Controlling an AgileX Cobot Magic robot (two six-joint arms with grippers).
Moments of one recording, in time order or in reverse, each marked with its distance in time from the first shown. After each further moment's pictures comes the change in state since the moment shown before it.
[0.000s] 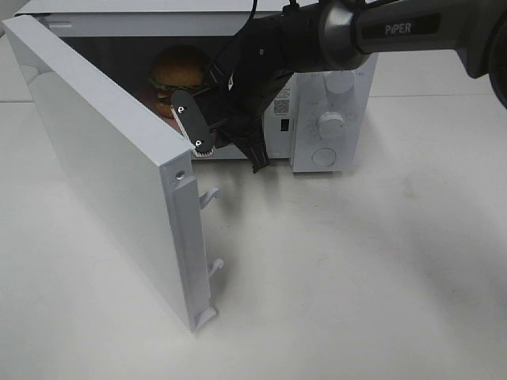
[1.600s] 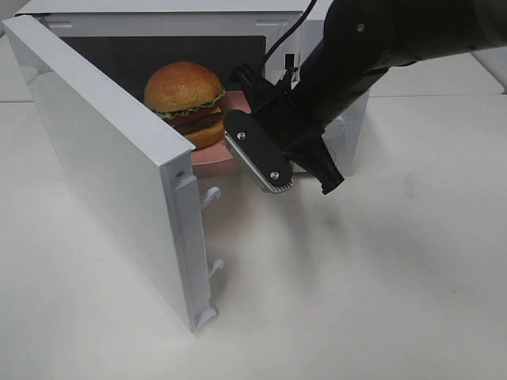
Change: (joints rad) left arm 0.000 0.000 0.000 0.000 0.000 0.000; right arm -0.017 -0.439 0.531 0.158 -0.074 -0.353
